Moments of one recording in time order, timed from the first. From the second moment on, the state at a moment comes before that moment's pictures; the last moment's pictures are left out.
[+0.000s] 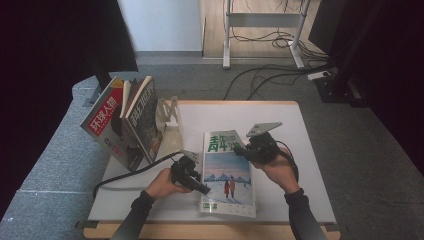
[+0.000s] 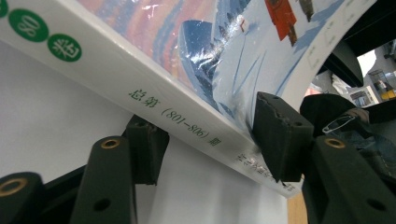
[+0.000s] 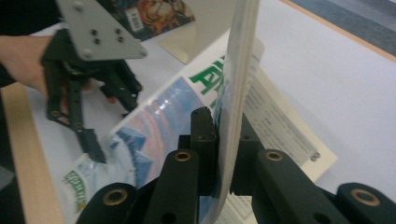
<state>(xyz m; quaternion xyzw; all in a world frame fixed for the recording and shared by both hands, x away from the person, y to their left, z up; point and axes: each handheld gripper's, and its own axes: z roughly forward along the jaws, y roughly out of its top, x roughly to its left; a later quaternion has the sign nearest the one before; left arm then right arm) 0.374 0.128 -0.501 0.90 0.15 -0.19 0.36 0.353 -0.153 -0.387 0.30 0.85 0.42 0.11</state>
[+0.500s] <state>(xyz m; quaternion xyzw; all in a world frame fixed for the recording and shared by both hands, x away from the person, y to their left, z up) 0.361 0.154 -0.462 0.90 0.12 0.04 0.41 0.357 -0.157 -0.360 0.29 0.83 0.44 0.15</state>
